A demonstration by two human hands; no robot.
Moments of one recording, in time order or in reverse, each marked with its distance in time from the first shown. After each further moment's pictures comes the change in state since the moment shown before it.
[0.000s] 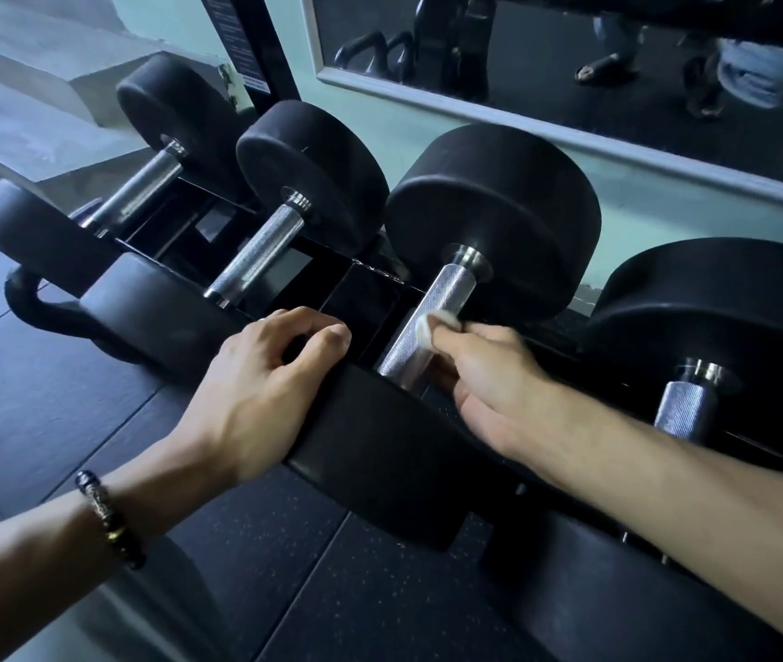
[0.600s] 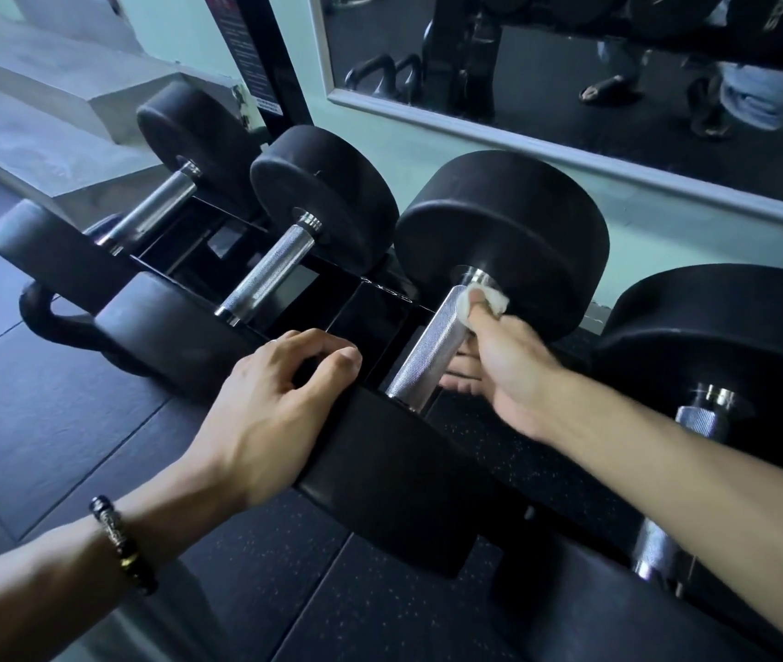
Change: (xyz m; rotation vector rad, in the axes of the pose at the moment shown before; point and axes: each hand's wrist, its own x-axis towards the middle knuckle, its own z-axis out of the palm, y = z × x) left_hand -0.001 -0.002 0.001 -0.010 -0.002 0.003; right_hand 0.012 -0.031 -0.013 -0.184 -0.043 -0.046
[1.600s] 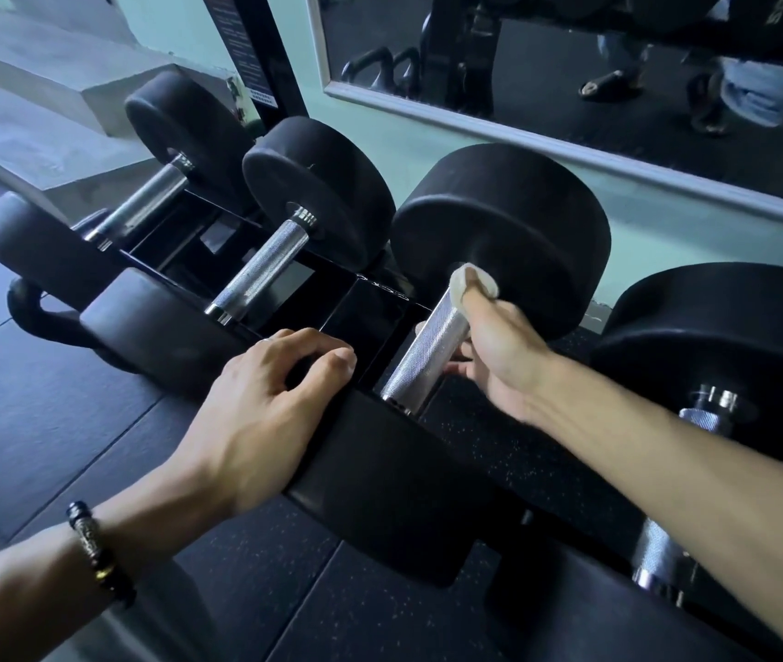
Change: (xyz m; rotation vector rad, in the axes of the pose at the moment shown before) left_hand 0.002 -0.001 0.000 0.013 -0.008 0.012; right_hand 0.015 -0.004 0.006 -0.019 -0.125 -0.070
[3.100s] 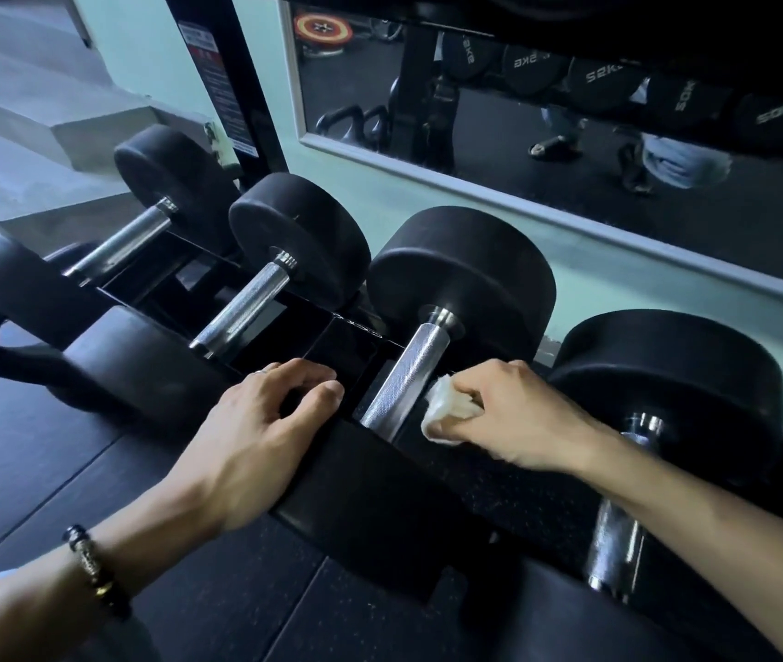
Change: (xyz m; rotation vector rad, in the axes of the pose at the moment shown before) left_hand 0.006 -0.005 -0.002 0.002 -0.075 0.061; right_hand -0.060 -0.020 -0.037 -1.130 -0.104 -0.280
